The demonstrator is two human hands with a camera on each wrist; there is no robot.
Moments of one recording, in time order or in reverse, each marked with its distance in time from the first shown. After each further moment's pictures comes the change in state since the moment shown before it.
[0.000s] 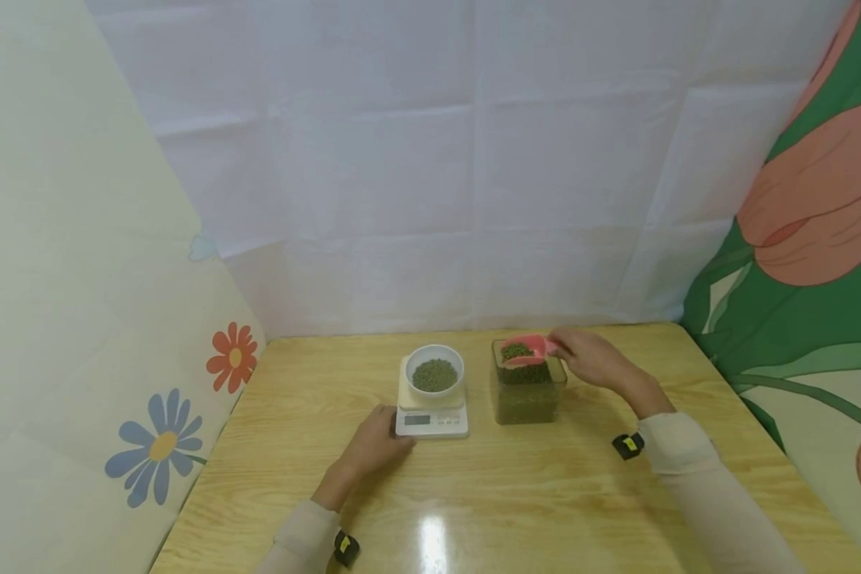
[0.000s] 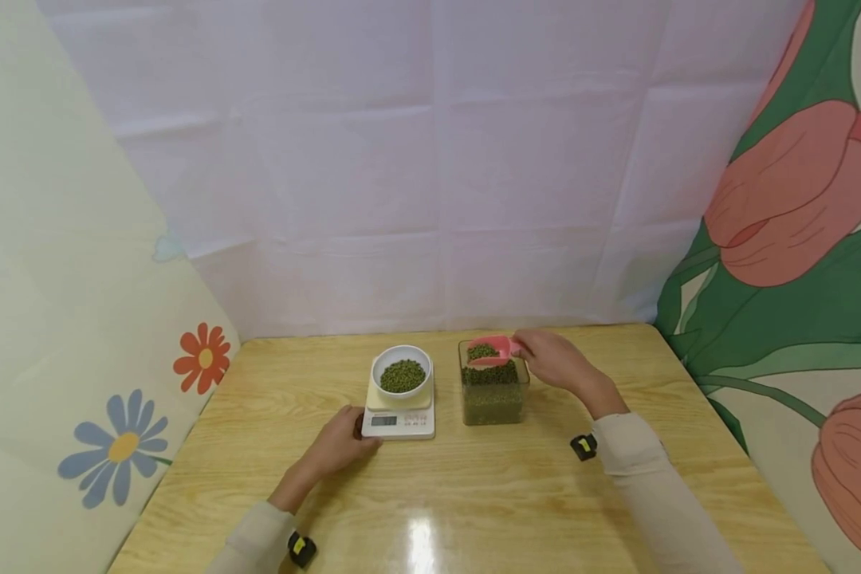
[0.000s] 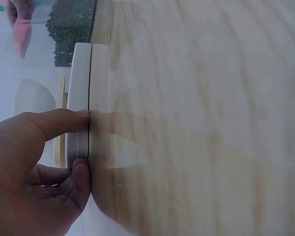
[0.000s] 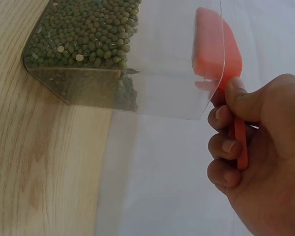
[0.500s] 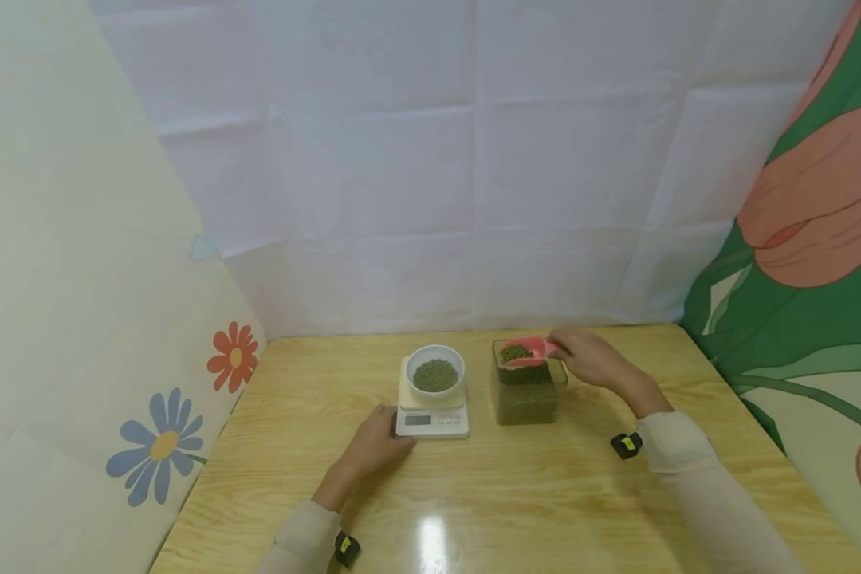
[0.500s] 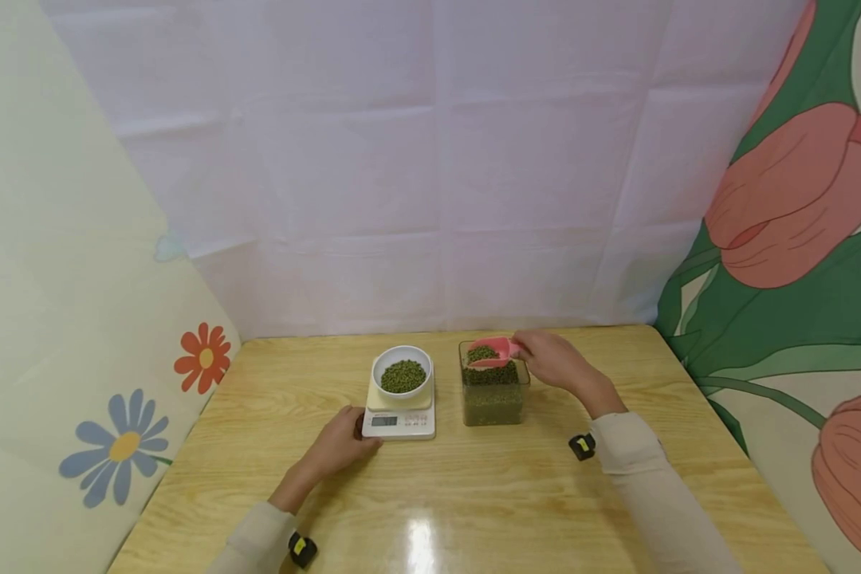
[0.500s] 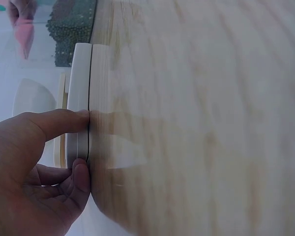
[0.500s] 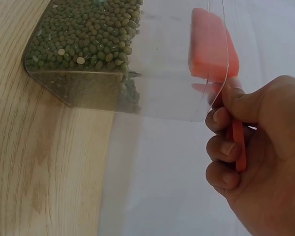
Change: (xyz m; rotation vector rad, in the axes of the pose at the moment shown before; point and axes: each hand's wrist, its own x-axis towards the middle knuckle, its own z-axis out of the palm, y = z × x) left_hand -0.001 0.000 0.000 0.005 0.002 -0.012; right_hand 0.003 -0.002 0.000 -0.005 -0.004 -0.011
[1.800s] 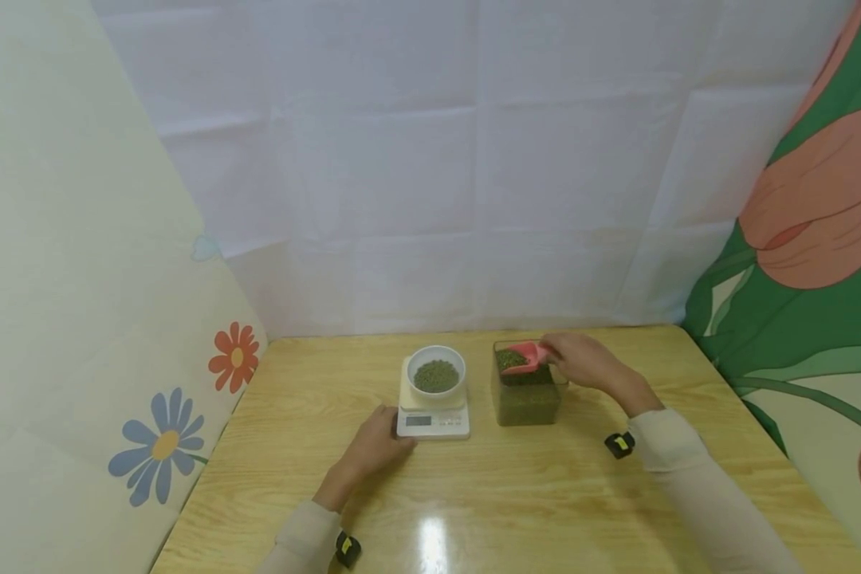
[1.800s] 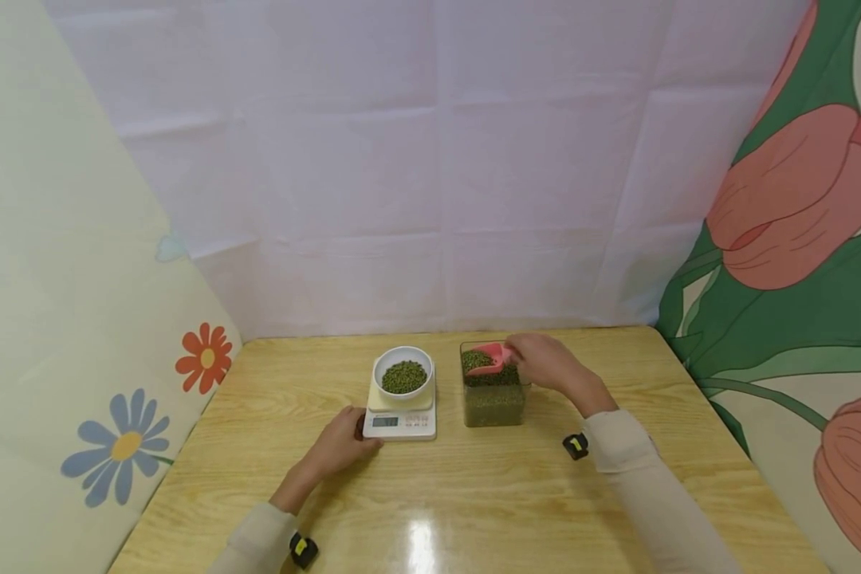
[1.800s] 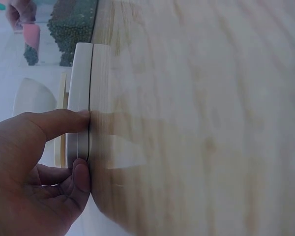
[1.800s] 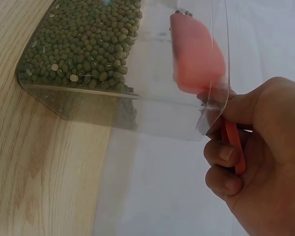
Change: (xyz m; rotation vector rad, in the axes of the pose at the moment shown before) left_hand 0.000 -0.001 0.001 -0.001 0.001 -0.001; right_hand 0.006 -0.008 0.005 -0.072 -0.065 -0.004
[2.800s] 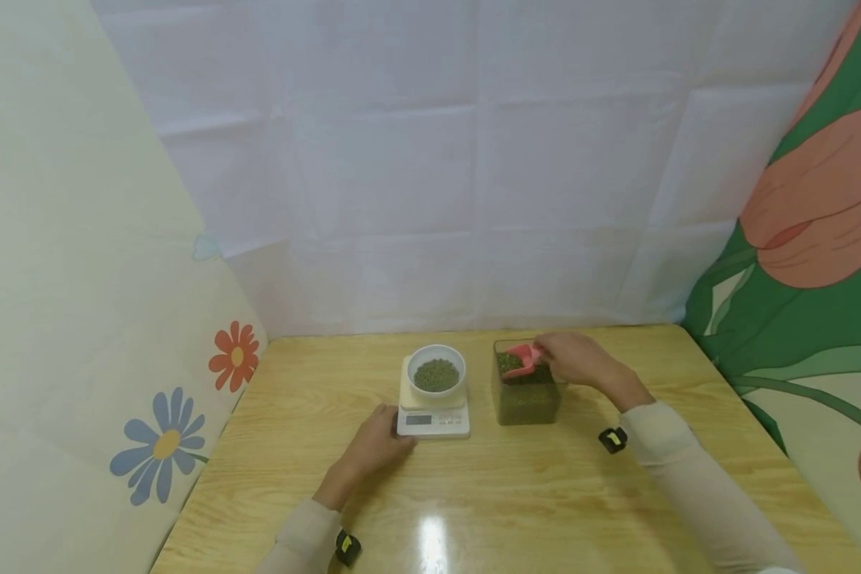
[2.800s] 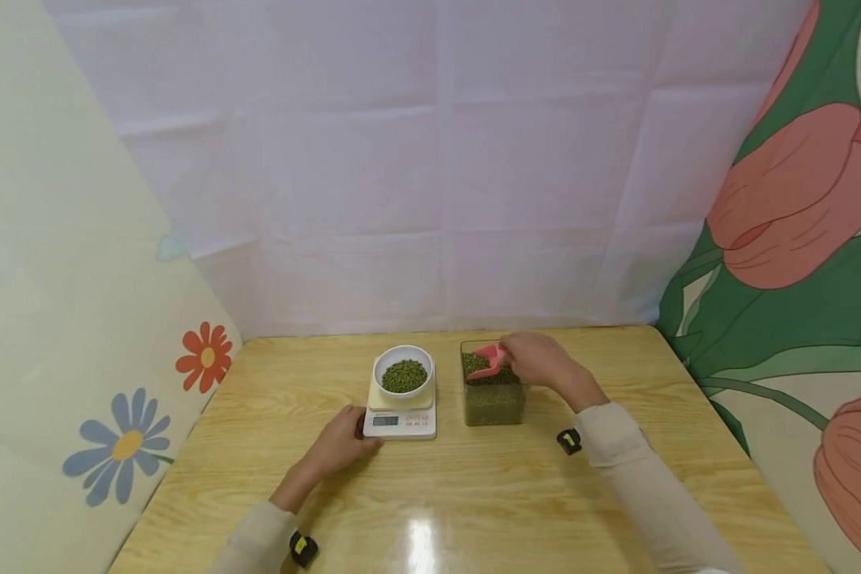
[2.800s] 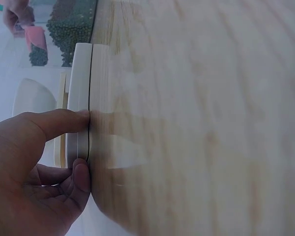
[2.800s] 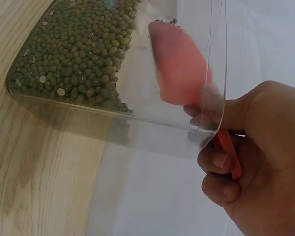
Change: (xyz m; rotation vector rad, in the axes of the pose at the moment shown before) left_hand 0.001 -0.001 0.001 -0.001 0.004 0.012; right_hand 0.010 -0.007 0.000 -0.043 -0.054 0.002
